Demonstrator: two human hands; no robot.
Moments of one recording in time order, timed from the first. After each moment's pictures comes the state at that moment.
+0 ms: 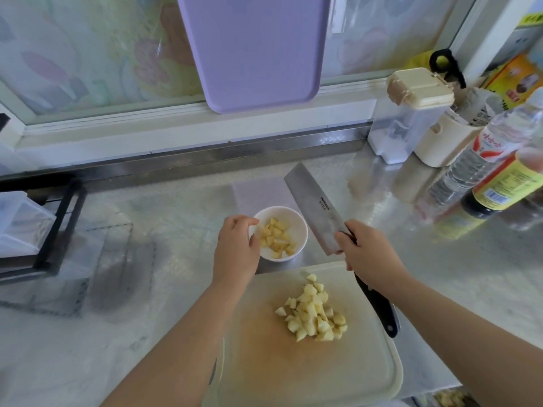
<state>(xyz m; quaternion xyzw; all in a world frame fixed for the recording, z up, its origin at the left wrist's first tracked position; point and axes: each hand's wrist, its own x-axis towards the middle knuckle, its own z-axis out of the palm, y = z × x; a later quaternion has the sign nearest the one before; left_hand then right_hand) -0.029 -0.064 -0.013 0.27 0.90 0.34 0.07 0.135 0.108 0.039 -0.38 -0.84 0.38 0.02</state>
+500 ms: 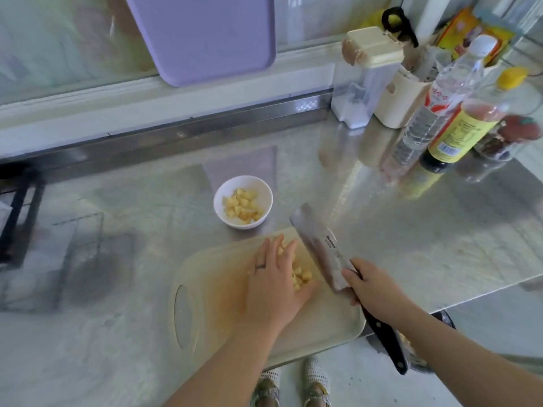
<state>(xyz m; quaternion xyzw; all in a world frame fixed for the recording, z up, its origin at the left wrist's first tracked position) 0.123 -0.063 -0.069 0.42 0.88 0.18 0.08 0.264 0.083 -0.029 -0.44 -0.79 0.41 -0.09</state>
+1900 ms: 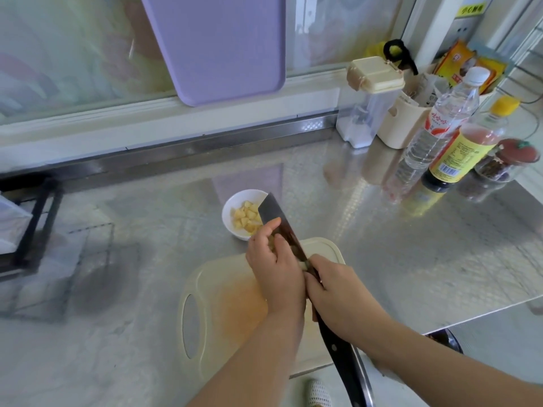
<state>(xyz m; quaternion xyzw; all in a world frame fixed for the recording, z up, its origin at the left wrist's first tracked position) 0.124 -0.024 0.015 0.05 0.73 0.67 0.08 0.212 0.019 0.065 -0.34 -0.84 0.43 -0.04</state>
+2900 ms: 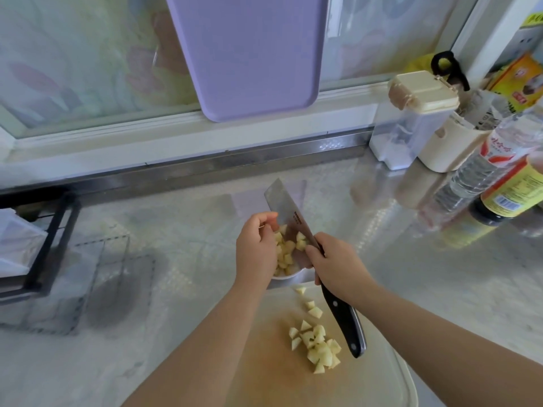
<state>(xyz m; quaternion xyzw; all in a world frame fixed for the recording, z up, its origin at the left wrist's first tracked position) -0.018 -0.019 0.001 0.15 0.81 0.54 0.15 0.095 0.083 0.021 -0.36 -0.83 0.43 -0.02</state>
